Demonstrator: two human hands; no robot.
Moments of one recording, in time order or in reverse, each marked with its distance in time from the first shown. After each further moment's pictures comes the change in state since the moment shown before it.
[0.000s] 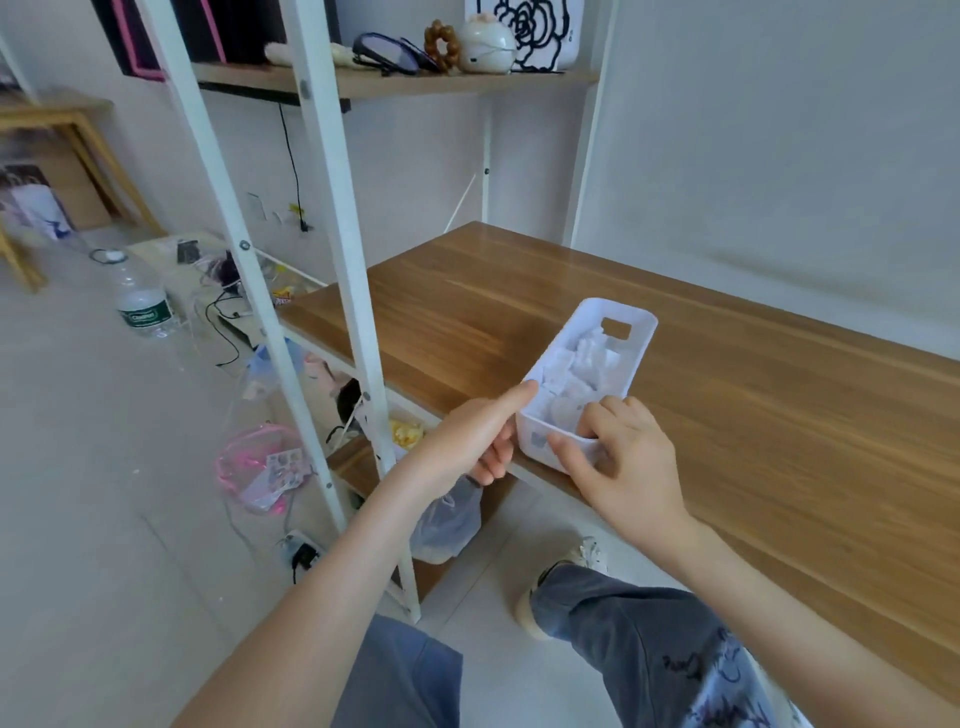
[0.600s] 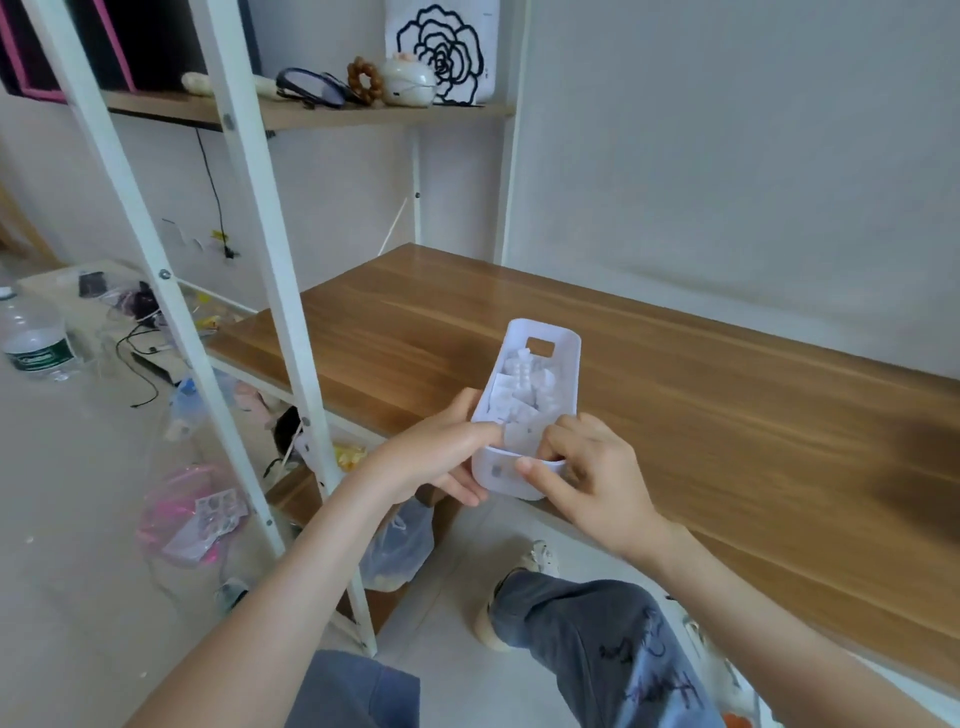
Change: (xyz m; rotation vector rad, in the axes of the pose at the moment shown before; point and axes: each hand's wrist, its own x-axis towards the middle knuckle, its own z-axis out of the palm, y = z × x) left_hand -0.023 0.023 0.009 0.179 -0.252 0.118; right_hand -0.010 -0.003 -0.041 0.081 -0.110 -0.004
